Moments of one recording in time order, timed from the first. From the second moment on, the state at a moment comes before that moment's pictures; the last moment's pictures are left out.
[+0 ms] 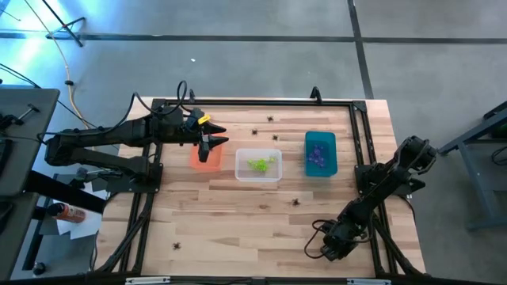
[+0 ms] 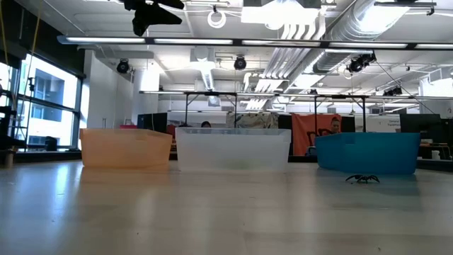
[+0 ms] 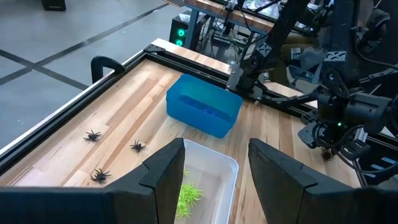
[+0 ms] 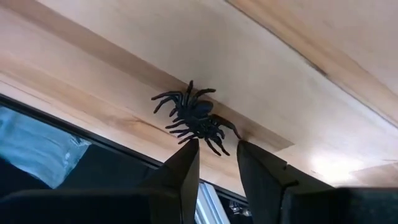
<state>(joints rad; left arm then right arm) 0.17 0.97 0.91 -0.27 -0.04 -0.26 0.83 1.62 0.65 -0.13 -0.48 1.93</state>
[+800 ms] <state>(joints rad) 0.17 0.97 0.93 -0.17 -0.01 -0.30 0.82 1.51 0.64 -0.20 -0.49 1.74</state>
